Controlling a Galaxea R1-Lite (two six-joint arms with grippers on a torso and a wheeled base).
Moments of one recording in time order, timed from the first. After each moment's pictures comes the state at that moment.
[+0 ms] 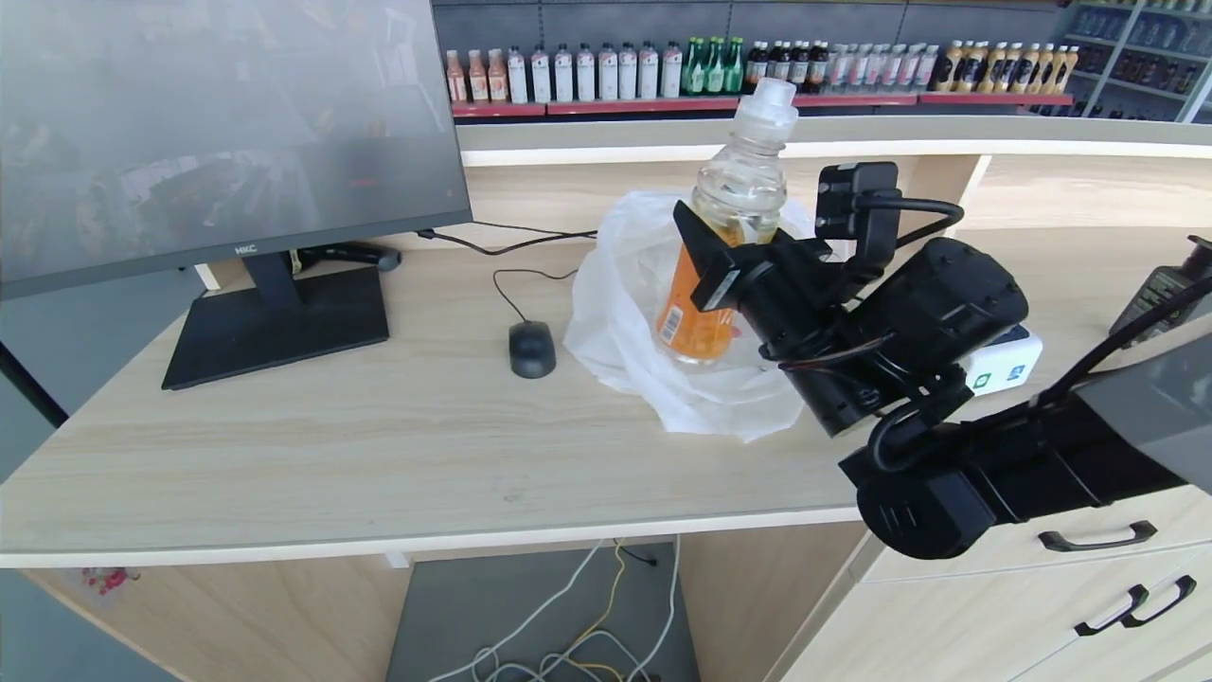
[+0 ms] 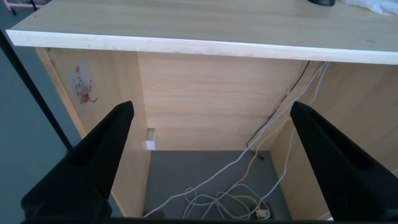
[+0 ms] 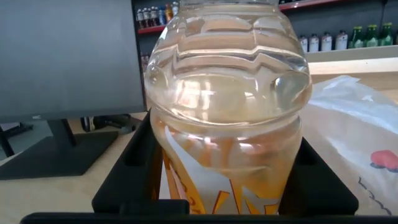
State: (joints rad) left arm 0.00 0.00 0.00 0.00 0.00 0.00; right arm 0.60 2.03 -1.07 -1.49 -0.11 -0.01
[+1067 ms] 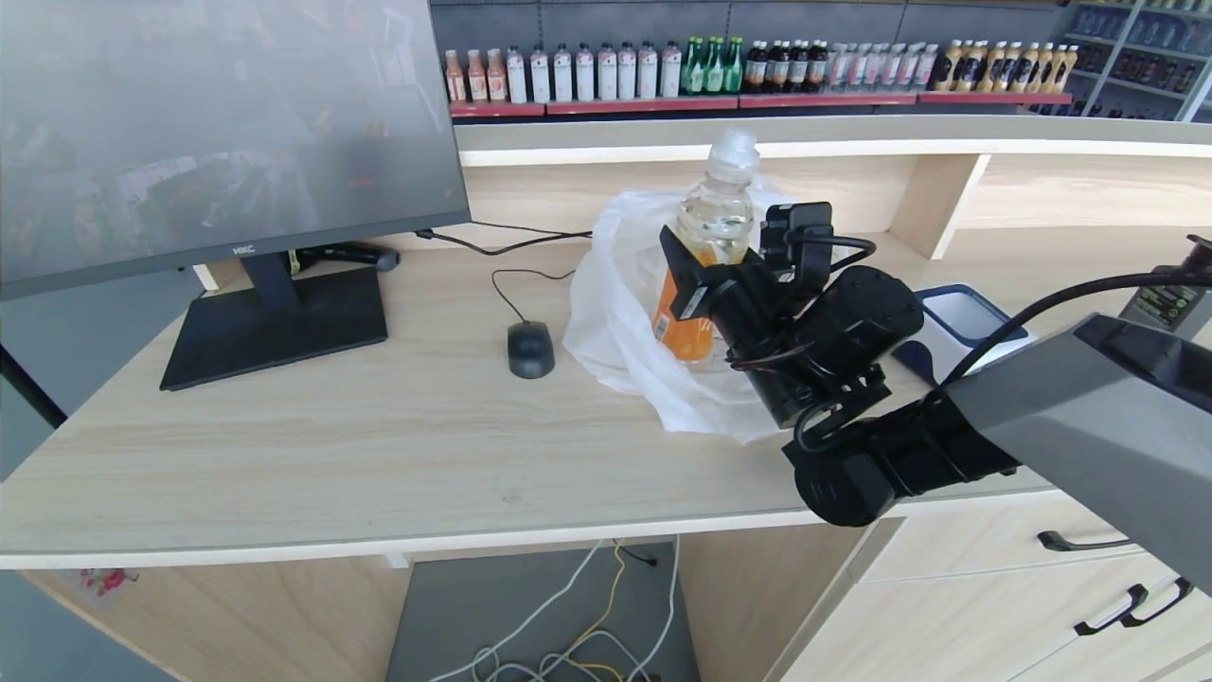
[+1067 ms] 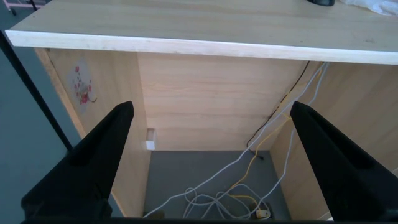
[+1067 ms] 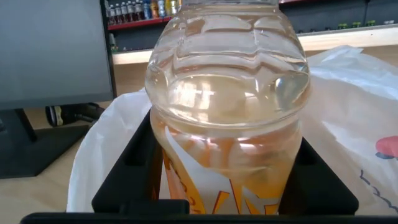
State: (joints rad) left arm 0.00 0.00 0.00 0.00 0.00 0.00; right arm 0.56 2.21 -1.24 -1.49 -0.11 -0.02
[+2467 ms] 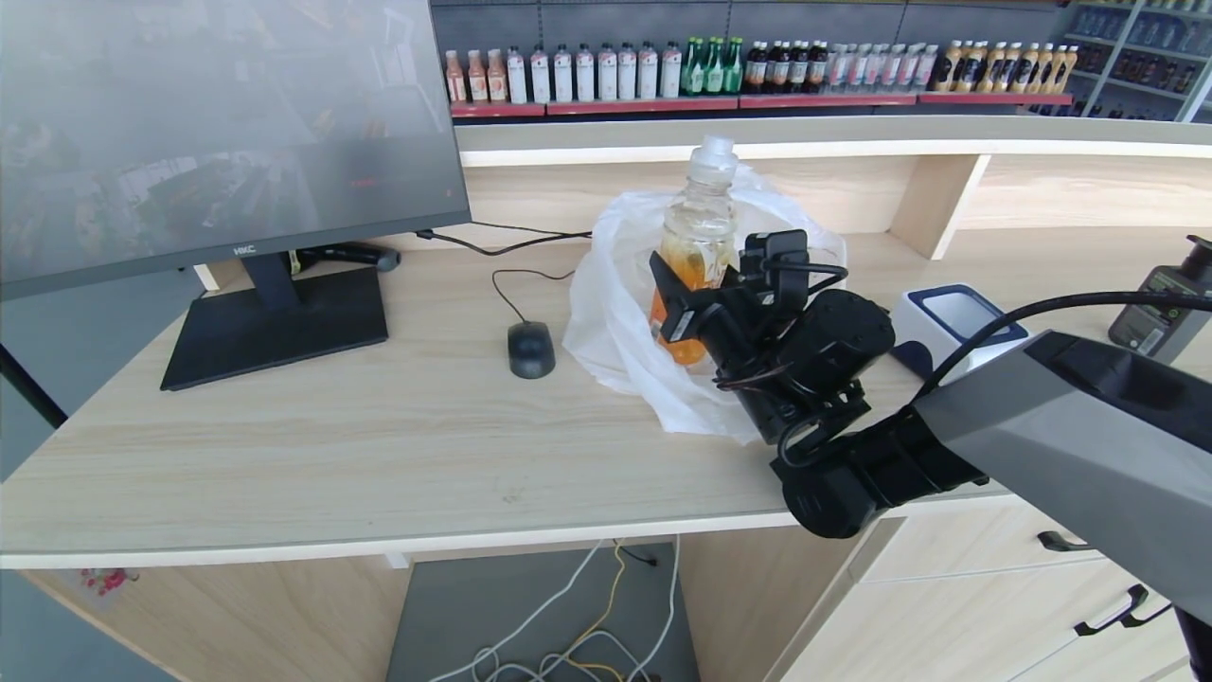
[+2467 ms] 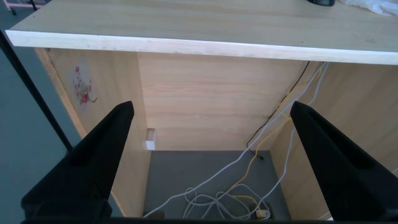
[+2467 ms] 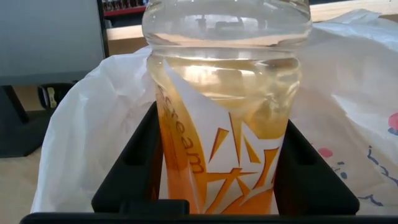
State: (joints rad) left arm 0.00 0.00 0.00 0.00 0.00 0.00; right arm 0.56 2.27 -1.24 -1.49 -0.11 -0.03
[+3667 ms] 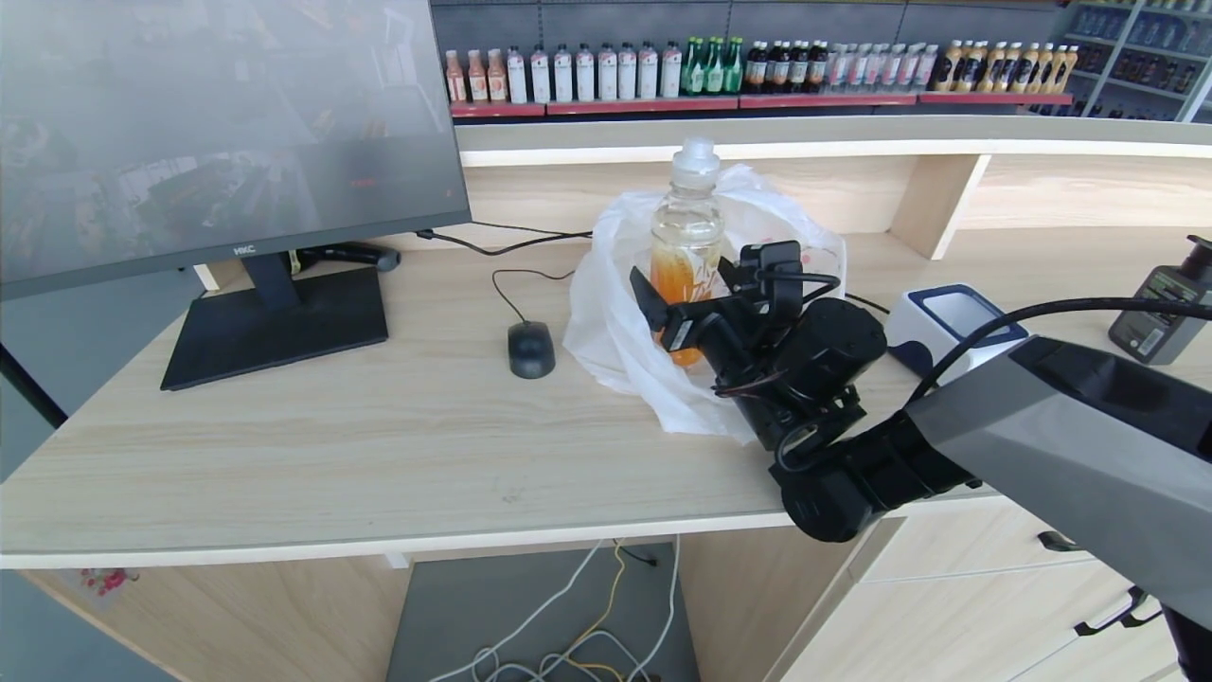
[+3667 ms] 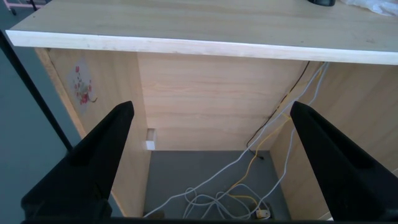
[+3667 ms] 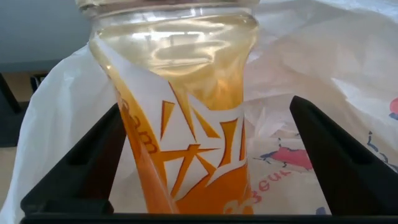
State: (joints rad) left arm 0.00 0.00 0.00 0.00 0.00 0.00; right arm 0.55 2.28 -1.23 -1.49 -0.11 -0.03
